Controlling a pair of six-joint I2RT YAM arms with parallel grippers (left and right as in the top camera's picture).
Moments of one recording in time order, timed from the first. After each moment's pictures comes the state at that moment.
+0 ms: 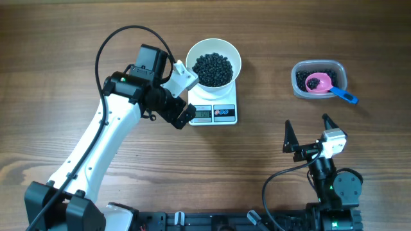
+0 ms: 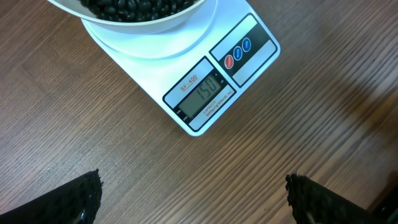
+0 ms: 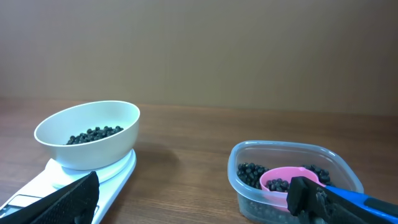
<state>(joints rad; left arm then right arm) -0.32 1.52 1.25 -0.96 0.28 0.40 0.02 0.01 0.01 0.01 -0.15 0.02</state>
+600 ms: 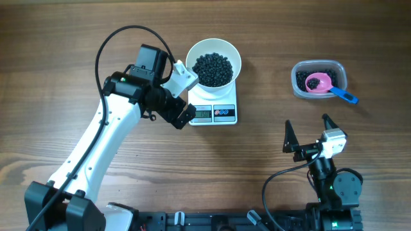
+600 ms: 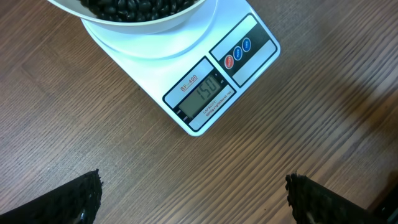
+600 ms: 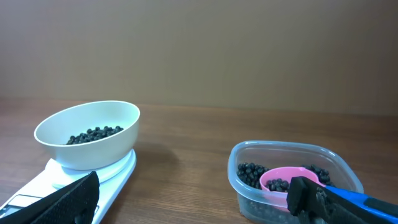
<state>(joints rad) -0.32 1.52 1.25 -0.96 0.28 0.40 0.02 0.01 0.01 0.01 -0.15 0.02</state>
